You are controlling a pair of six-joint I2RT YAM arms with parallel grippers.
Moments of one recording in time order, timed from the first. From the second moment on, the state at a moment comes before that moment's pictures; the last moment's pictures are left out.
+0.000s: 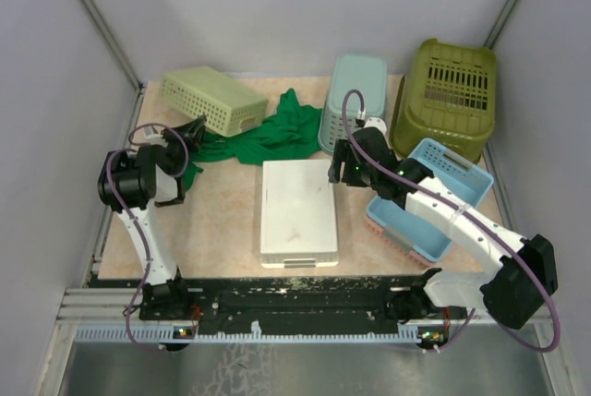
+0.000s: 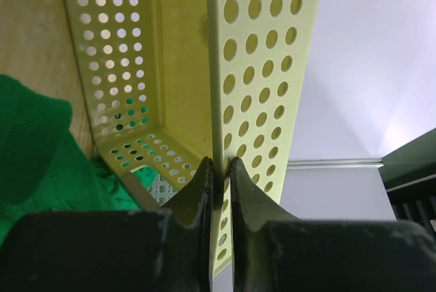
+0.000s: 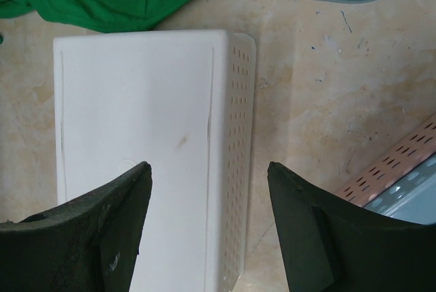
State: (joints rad) left arm 0.14 2.16 0.78 1.54 0.41 -1.70; right arm 0.65 1.22 1.03 -0.55 0.21 0.61
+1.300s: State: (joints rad) left arm 0.06 2.08 0.80 1.54 0.00 -1.62; right arm 0.65 1.18 1.02 -0.55 0.23 0.62
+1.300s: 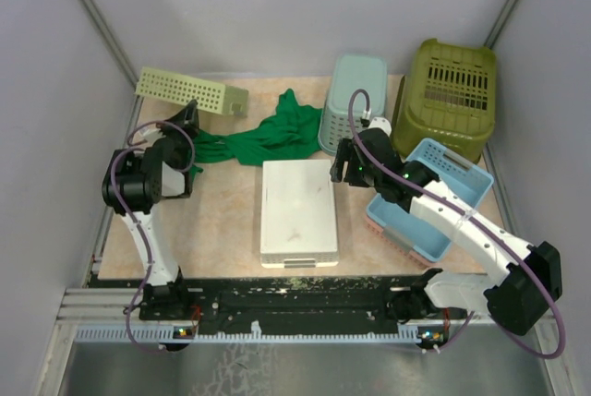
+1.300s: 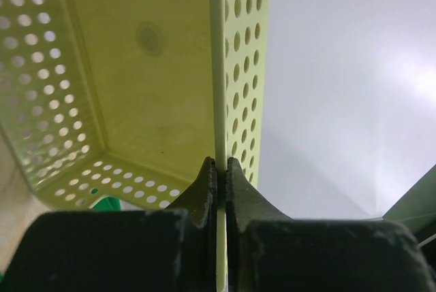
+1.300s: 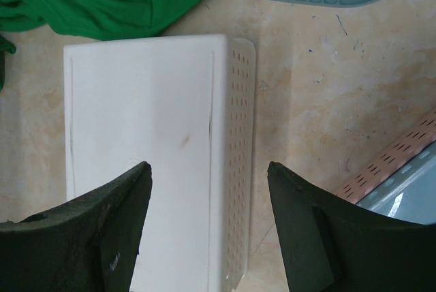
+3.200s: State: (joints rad) left arm 0.03 2.06 0.93 0.99 0.15 -1.69; right arm 0.65 1.16 1.02 -0.55 0.23 0.64
